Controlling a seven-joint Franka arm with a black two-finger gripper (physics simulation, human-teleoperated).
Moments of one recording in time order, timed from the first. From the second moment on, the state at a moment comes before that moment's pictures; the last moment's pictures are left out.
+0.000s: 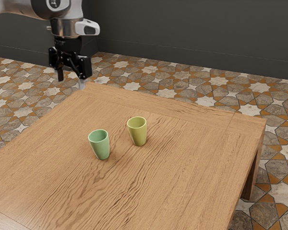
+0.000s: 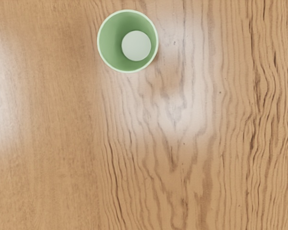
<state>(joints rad) -0.17 0.07 0.13 -1.46 0.08 1.35 0.04</state>
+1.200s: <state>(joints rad) -0.01 0.34 0.11 -1.65 0.02 1.87 0.08</state>
